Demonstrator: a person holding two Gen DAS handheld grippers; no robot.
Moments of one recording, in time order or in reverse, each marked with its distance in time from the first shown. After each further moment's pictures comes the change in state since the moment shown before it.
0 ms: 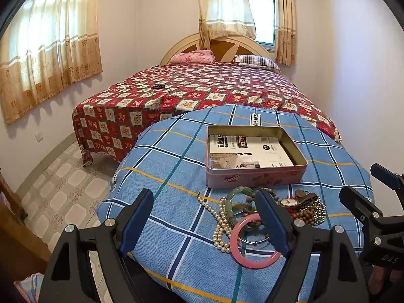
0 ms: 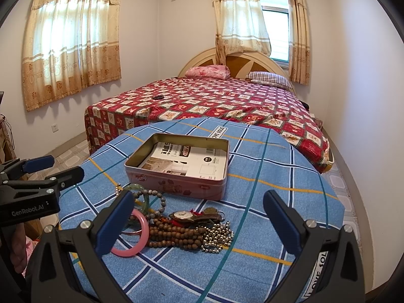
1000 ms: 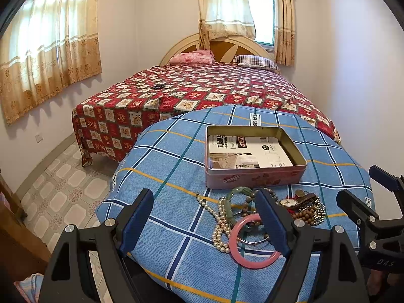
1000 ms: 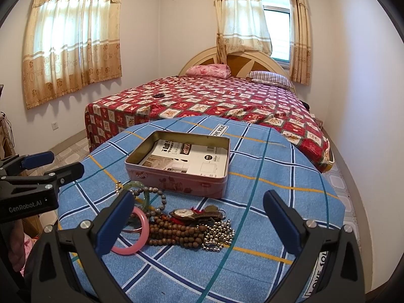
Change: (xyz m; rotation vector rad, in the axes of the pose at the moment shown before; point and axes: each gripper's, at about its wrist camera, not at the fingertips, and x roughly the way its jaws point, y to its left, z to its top) left arm -0.004 -0.005 0.006 0.003 -0.003 -0.001; right arm -0.001 0.004 -0.001 -0.003 0.005 -0.002
